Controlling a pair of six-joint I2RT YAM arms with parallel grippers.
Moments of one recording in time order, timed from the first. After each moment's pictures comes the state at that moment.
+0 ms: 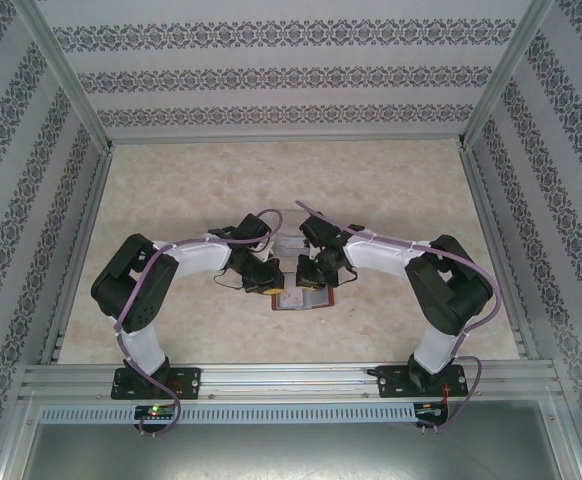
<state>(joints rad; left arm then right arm) -0.58 1.79 0.97 -0.43 0.59 -0.70 0.67 1.75 1.02 -0.55 -0.37 0.78</state>
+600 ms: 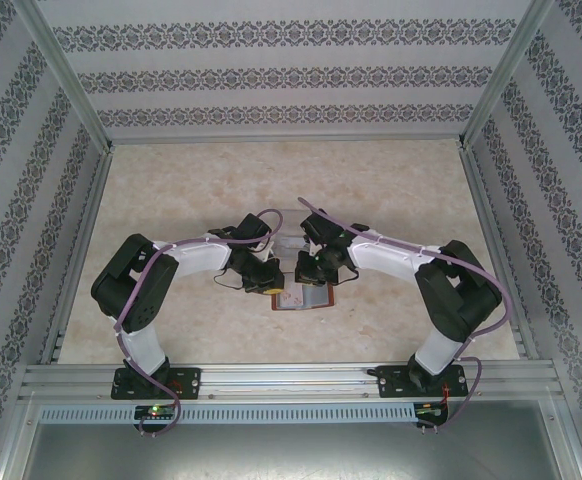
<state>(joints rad) -0.58 1.79 0.97 -0.43 0.58 -0.70 0.68 1.69 1.02 -0.54 -0.35 0.78</state>
